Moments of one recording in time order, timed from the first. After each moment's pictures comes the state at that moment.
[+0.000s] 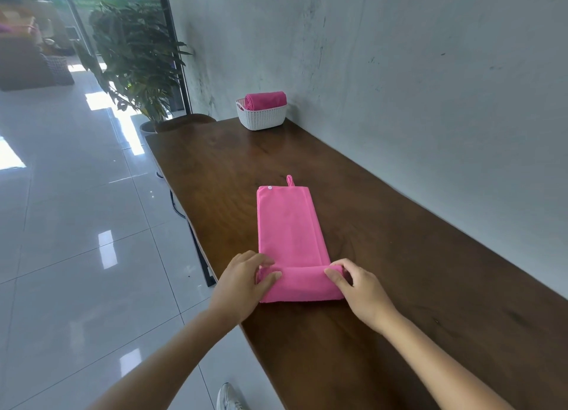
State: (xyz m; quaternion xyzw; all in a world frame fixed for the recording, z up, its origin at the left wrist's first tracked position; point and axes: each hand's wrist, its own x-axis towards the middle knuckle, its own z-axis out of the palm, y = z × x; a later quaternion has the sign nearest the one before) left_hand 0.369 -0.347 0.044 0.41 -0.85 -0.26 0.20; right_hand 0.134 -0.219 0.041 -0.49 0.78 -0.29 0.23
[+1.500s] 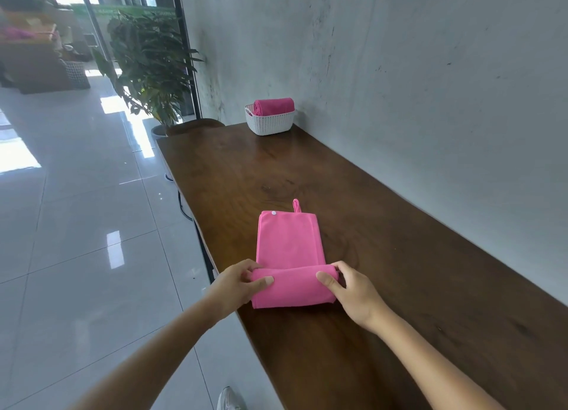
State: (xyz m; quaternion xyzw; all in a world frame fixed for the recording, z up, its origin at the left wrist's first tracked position) left_hand 0.388 -0.361 0.038 0.44 -0.70 -0.55 0.13; right_hand 0.142 -0.227 0.046 -0.51 0.76 -0.29 0.29
